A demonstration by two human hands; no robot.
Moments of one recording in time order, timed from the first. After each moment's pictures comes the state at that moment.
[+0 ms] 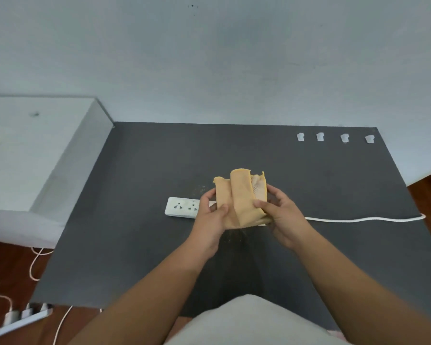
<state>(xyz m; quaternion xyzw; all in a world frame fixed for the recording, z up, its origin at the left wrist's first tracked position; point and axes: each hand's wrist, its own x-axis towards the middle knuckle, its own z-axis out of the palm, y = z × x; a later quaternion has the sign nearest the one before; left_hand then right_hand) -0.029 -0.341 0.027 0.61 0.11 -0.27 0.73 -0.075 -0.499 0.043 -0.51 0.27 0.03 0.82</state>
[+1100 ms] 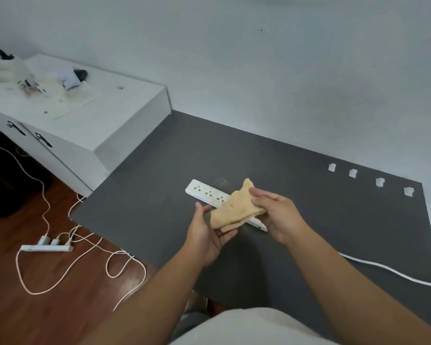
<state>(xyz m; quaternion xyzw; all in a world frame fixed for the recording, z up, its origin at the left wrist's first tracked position) -0.106 -0.335 0.053 0.37 0.32 -0.18 0.85 -0.078 -0.495 0.082 -0.54 0.22 0.14 0.80</state>
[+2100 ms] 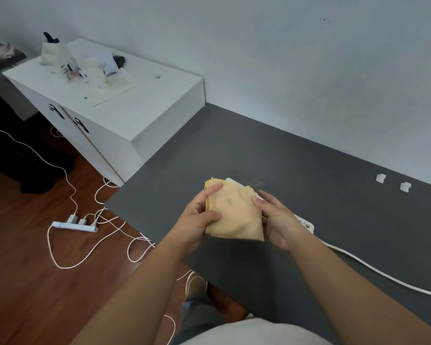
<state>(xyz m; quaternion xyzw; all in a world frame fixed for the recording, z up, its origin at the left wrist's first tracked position) -0.095 -0.219 0.056 0.57 0.11 -0.15 0.80 -0.056 -0.416 0.048 -0.52 0.21 0.29 0.78</state>
